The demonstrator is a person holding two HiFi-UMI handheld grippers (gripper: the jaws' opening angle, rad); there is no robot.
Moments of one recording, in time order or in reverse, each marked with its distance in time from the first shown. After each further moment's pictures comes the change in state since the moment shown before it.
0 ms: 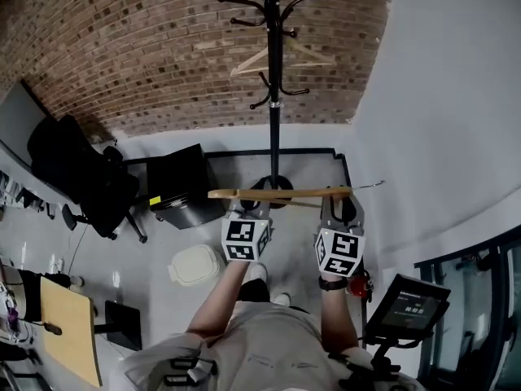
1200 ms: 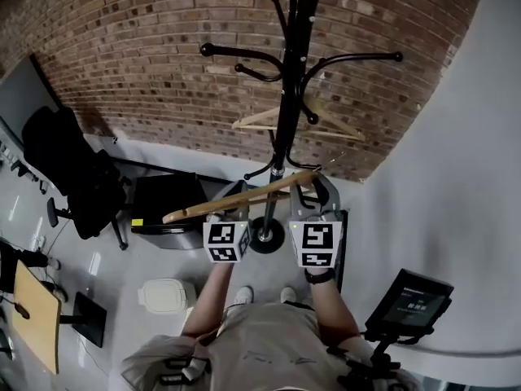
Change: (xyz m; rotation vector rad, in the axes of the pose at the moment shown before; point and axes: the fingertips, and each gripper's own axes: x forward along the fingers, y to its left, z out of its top) left arm 0.221 0.166 0.035 -0.044 -0.069 0.313; right arm 0.319 0.050 0.110 -0.252 -0.094 0.420
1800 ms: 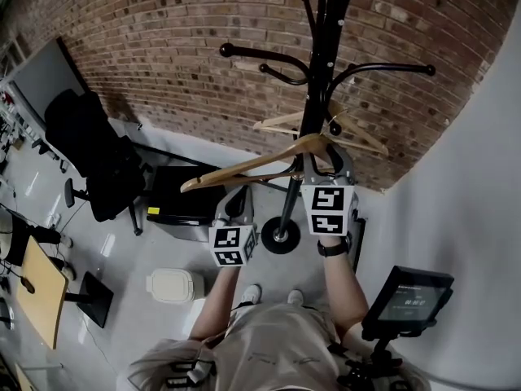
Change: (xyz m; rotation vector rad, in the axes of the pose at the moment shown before) left arm -0.011 0.036 -0.017 -0.013 0.021 0.152; right arm 0.083 -0.016 0.027 -0.063 0.011 0.065
